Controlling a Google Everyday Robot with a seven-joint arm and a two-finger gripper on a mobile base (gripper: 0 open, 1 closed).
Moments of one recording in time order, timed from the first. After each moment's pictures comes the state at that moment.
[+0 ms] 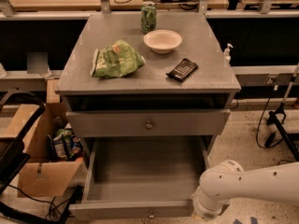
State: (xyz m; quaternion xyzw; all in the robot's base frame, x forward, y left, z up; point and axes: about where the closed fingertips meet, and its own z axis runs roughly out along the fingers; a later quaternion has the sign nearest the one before) arm 0.360 -0.179 0.426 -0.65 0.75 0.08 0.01
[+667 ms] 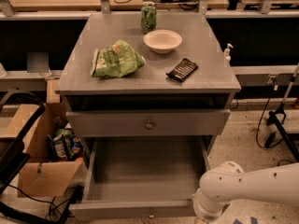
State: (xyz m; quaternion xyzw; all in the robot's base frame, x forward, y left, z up) arm 0.360 -0.179 0.426 -0.65 0.75 0.08 0.01
